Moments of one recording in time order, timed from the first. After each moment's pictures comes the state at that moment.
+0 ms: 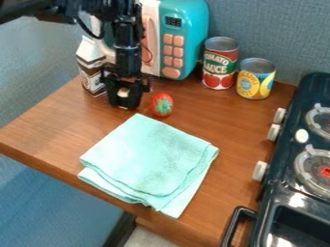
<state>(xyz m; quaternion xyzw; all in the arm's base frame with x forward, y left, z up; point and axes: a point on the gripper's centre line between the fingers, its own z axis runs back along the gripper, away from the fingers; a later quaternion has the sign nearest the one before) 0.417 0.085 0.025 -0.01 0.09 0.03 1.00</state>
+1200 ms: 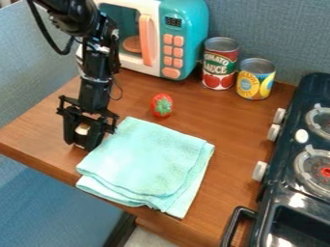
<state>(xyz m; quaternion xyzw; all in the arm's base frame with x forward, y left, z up) 0.297 0.093 0.010 0.05 0.19 0.05 0.98</state>
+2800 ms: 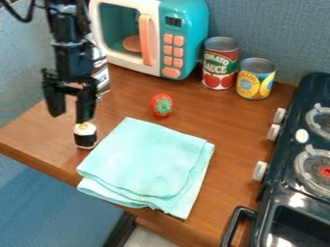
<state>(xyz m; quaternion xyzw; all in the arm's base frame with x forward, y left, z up) 0.307 0.101 0.067 -0.03 0.10 0.00 0.99</state>
